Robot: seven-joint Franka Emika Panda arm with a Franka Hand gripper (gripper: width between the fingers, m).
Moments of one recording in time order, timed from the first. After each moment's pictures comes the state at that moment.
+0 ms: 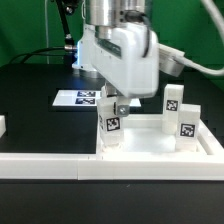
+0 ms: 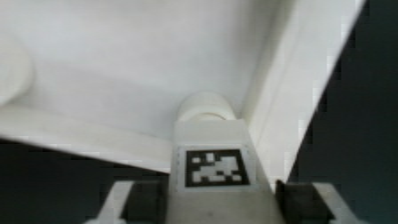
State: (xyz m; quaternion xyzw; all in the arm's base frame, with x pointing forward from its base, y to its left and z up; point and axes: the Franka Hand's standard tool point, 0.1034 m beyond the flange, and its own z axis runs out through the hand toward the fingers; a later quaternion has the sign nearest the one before) arm 0.621 -0.003 0.088 -0.70 0.71 0.00 0.06
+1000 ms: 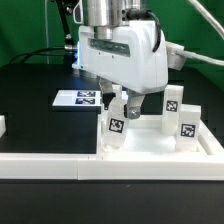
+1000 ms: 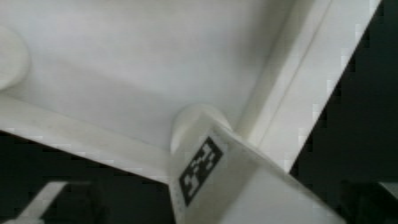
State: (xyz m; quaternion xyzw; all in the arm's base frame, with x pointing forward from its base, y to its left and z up) arm 0.619 0.003 0.086 -0.83 0.55 -0.01 0.04
